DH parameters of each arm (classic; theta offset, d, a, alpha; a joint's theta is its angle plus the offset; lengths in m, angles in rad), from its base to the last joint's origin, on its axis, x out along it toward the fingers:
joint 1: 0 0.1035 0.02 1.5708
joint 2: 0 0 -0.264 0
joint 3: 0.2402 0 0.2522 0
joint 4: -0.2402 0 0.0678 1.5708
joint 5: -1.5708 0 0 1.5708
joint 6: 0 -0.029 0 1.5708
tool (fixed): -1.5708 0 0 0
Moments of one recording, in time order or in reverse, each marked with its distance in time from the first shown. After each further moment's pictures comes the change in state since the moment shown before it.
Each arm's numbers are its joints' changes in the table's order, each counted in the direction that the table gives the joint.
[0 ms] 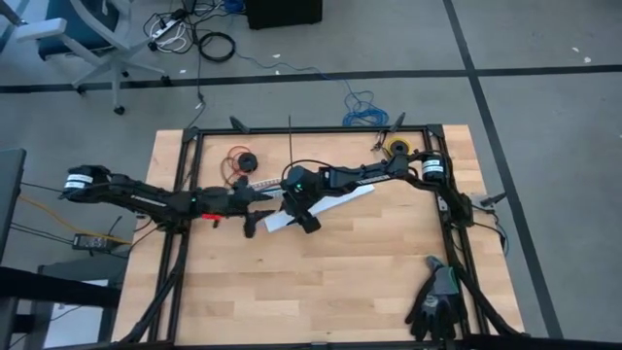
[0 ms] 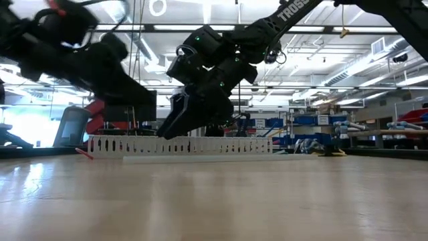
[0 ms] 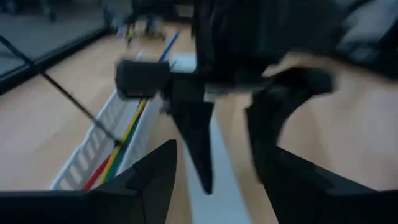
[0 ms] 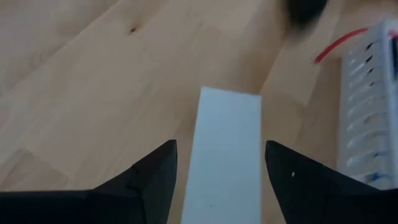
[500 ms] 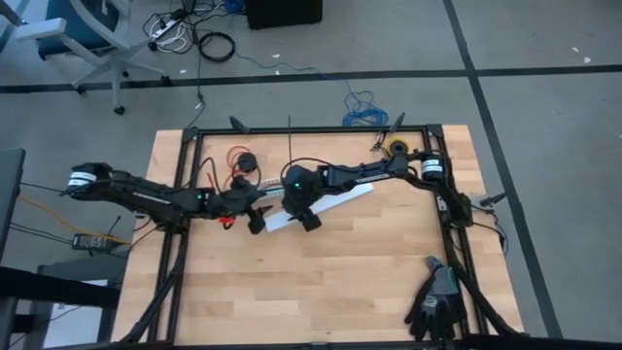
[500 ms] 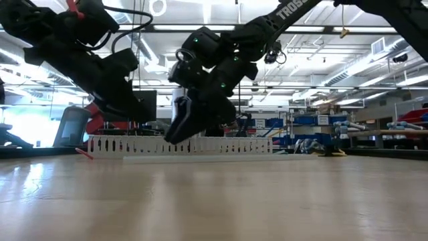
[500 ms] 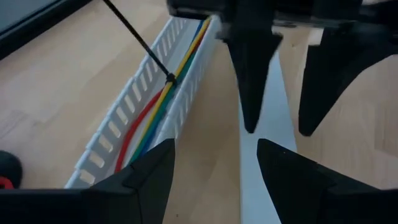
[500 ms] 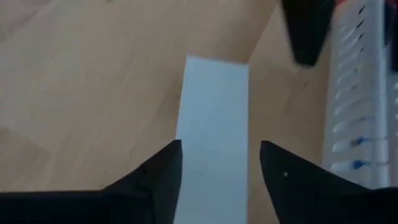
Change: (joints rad) left arm -0.028 -0.055 0.184 -0.481 -0.215 0.153; right arm -0.003 0.000 0.030 -0.097 0.077 0.018
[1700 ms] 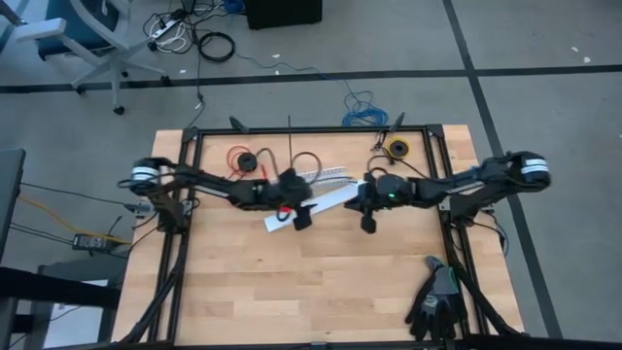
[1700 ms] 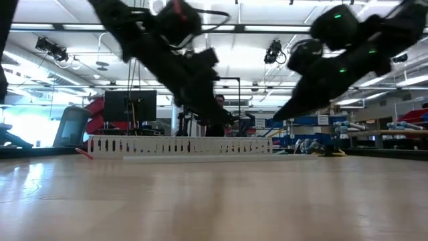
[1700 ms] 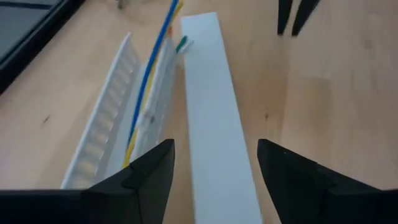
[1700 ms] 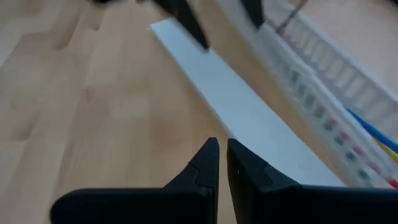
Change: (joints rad) left arm 0.071 -0.573 0.557 -0.006 0.120 -0.235; right arm 0.042 0.834 -1.098 0.576 0.296 -0.610
